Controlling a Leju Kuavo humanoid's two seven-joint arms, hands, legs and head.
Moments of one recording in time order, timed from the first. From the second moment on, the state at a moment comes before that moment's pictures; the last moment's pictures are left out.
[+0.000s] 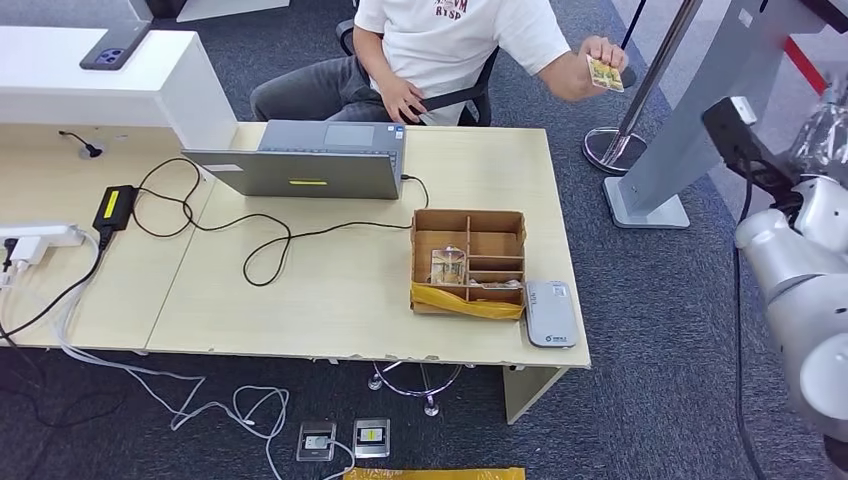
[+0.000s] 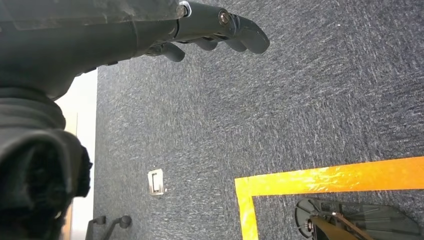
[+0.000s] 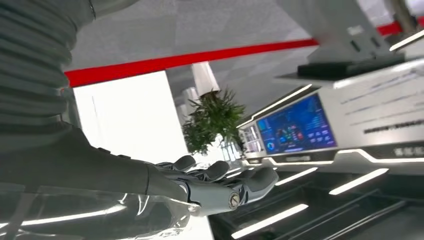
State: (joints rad) left arm -0.12 0.03 -1.15 -0.26 0.75 0.57 -0.01; right arm -1.23 -0.28 -0.39 -0.07 1.49 -0.54 -0.01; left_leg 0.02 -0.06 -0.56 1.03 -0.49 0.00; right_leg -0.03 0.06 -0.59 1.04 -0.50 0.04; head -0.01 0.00
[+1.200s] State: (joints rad) left arm -0.12 0.04 -1.16 -0.26 0.80 0.58 -0.01; right arm -0.99 -0.33 0.92 -1.15 0.75 -0.29 0.45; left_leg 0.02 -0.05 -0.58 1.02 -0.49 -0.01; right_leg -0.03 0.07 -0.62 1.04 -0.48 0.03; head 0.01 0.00
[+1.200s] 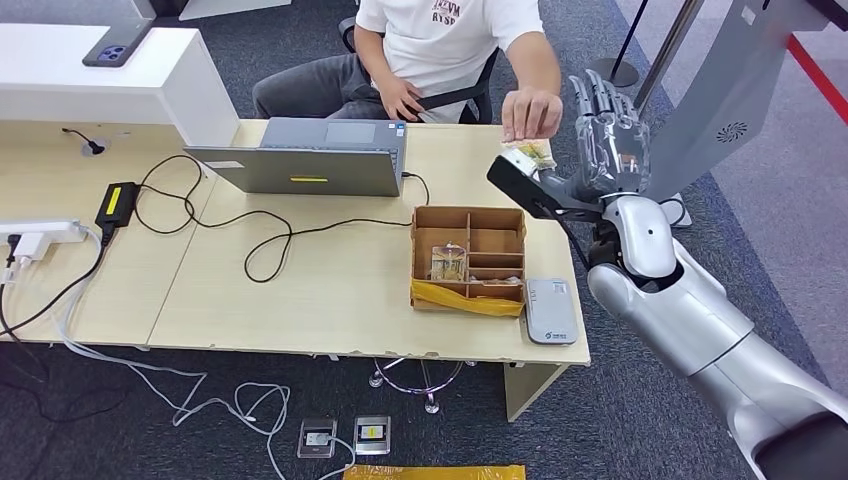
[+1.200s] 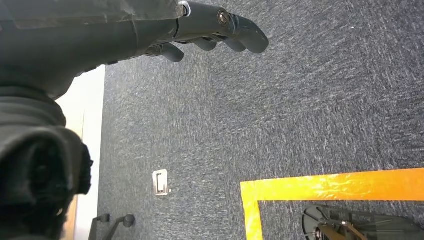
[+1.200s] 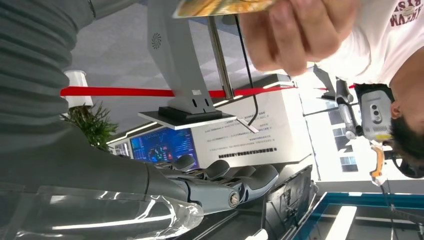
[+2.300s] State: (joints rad) left arm -0.12 0.04 -1.17 -0.26 0.82 0.58 0.00; right arm -0.99 -0.31 0.96 -1.13 0.76 -0.28 0.43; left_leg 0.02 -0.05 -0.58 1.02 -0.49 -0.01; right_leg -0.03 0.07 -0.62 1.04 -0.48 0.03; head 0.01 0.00
